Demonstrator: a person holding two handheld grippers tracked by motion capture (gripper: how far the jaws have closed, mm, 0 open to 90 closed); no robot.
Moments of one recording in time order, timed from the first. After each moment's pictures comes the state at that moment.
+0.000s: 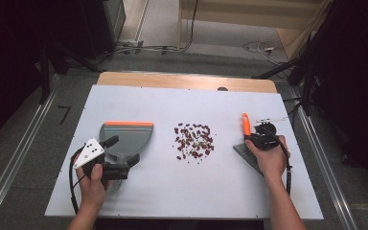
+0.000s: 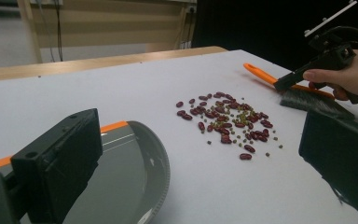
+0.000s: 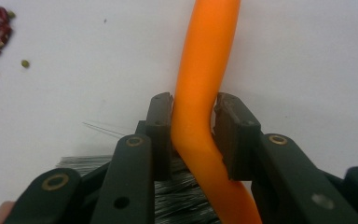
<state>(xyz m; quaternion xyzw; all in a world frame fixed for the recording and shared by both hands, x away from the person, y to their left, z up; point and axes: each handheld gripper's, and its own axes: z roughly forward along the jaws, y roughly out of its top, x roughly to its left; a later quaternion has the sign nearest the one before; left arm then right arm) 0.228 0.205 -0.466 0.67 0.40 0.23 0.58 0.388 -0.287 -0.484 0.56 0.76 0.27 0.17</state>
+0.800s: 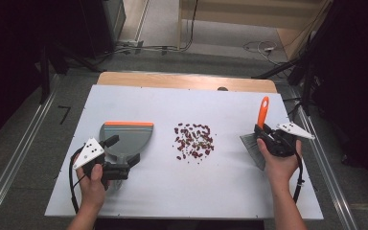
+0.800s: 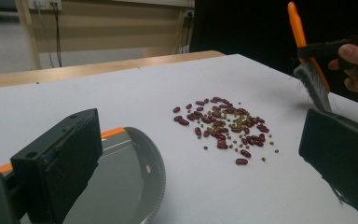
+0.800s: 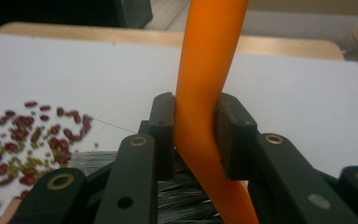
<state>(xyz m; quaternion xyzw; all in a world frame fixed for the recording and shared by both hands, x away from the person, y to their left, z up) 0.226 0.202 -0.461 0.67 0.39 0.24 0.58 0.334 -0.303 -0.444 0.50 0.68 0.45 0.28</state>
